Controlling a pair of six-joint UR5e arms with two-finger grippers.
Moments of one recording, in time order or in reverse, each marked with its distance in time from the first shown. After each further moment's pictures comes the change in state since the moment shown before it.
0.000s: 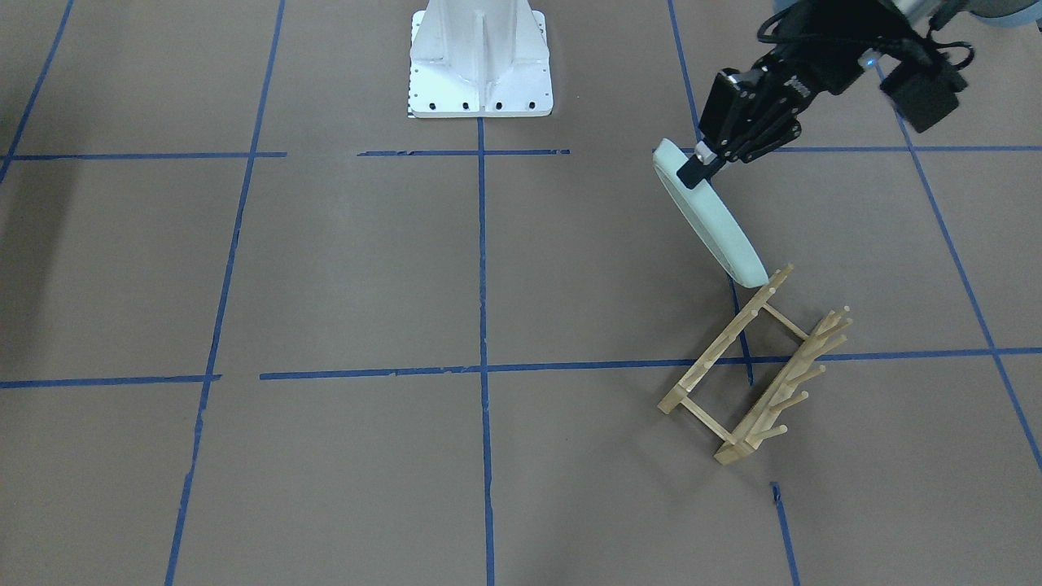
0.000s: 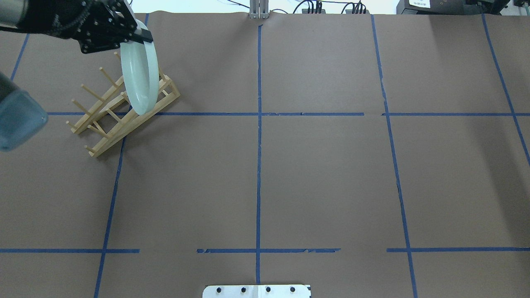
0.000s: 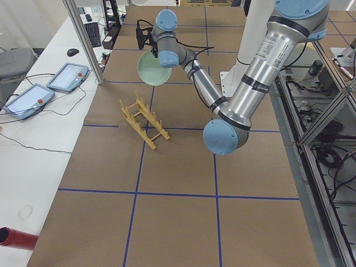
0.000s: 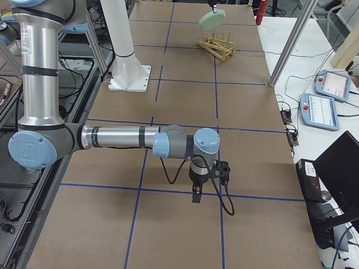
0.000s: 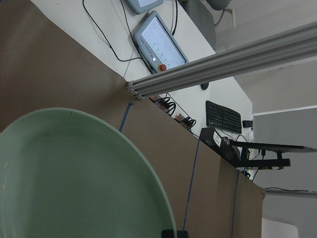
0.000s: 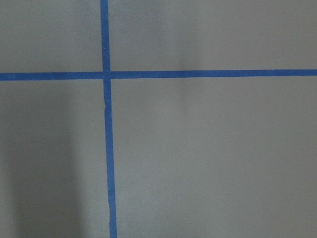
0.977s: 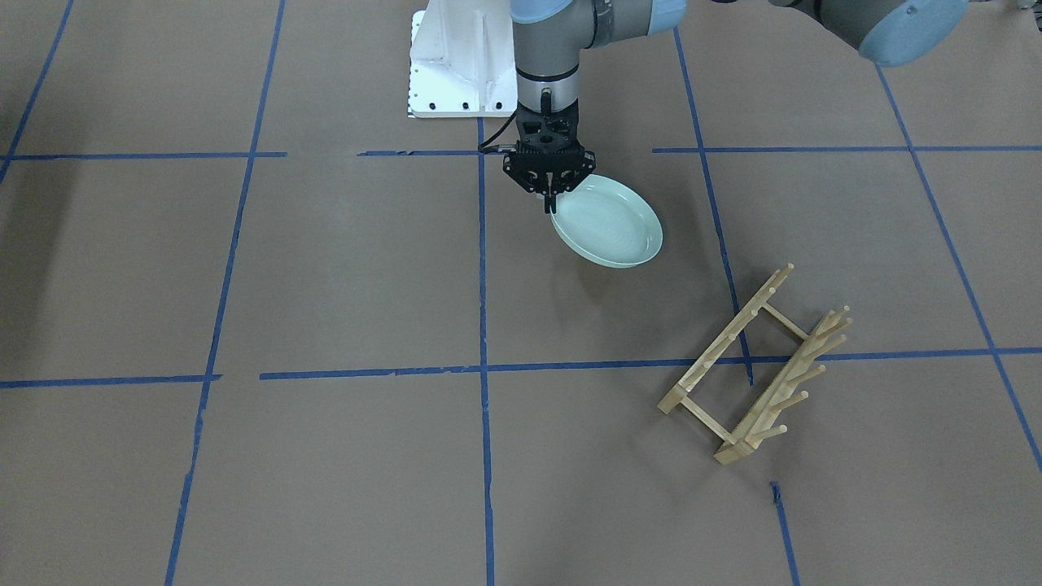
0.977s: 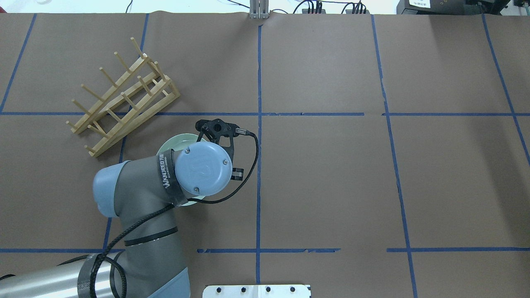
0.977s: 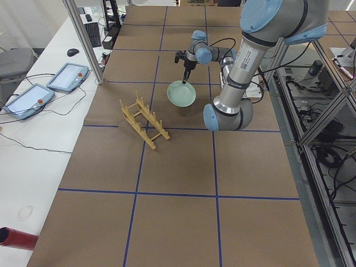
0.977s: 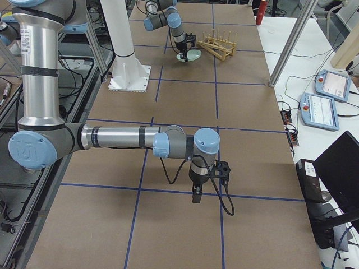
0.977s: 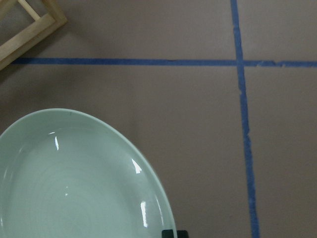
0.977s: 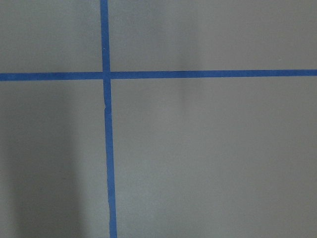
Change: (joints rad) left arm 0.634 -0.194 0.172 0.669 0.706 0.411; right arm 0.000 0.000 0.000 0.001 0.000 0.000
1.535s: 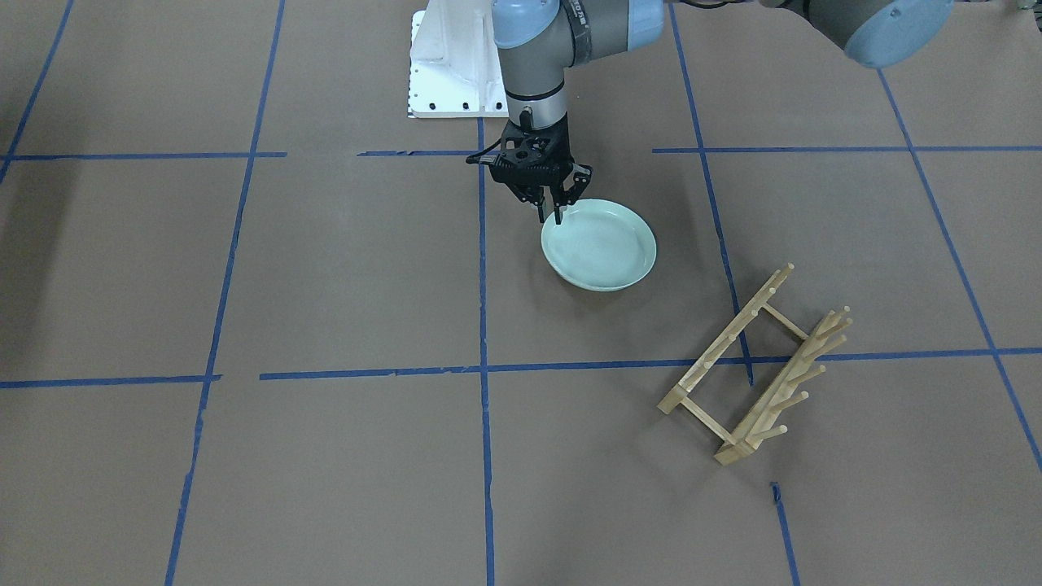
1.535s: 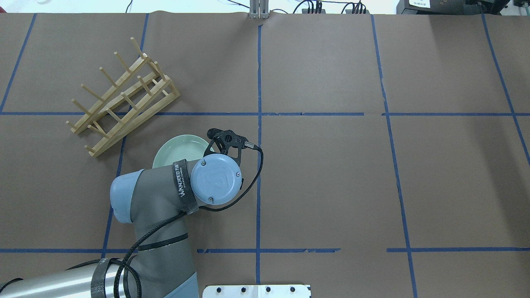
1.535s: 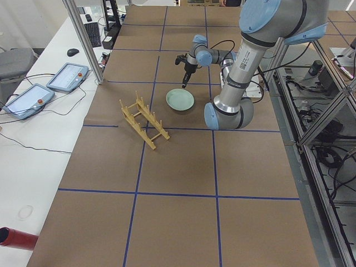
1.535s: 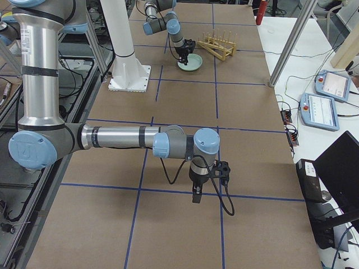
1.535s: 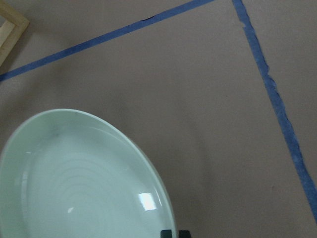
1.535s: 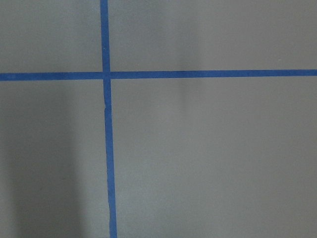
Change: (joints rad) left arm 0.003 -0.014 0.031 0.000 0.023 0.131; right arm 0.000 0.000 0.000 0.000 0.000 0.000
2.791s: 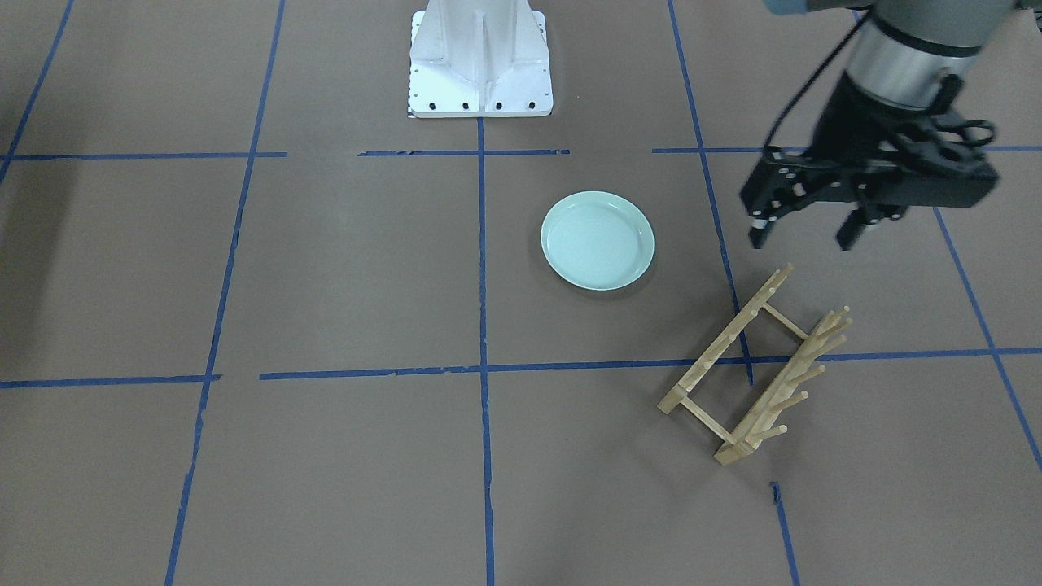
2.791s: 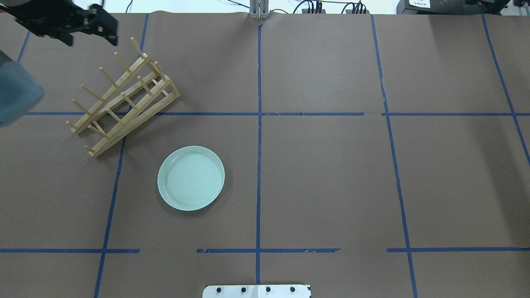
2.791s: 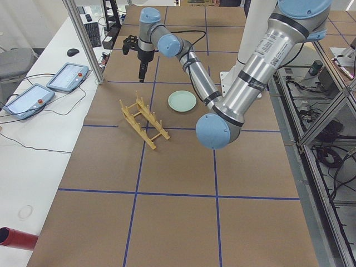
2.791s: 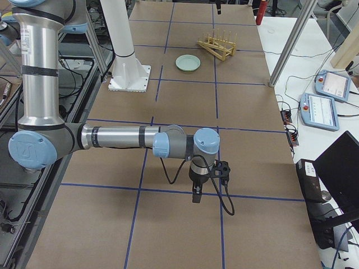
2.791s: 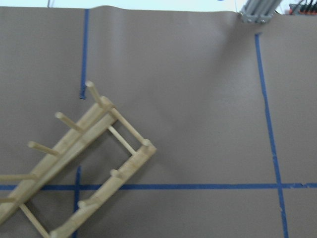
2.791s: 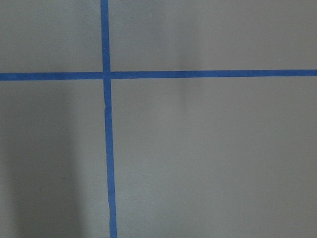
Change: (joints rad) left arm -0.814 0.196 -0.167 -0.001 -0.689 0.352; right arm 0.000 0.000 0.000 0.000 0.000 0.000
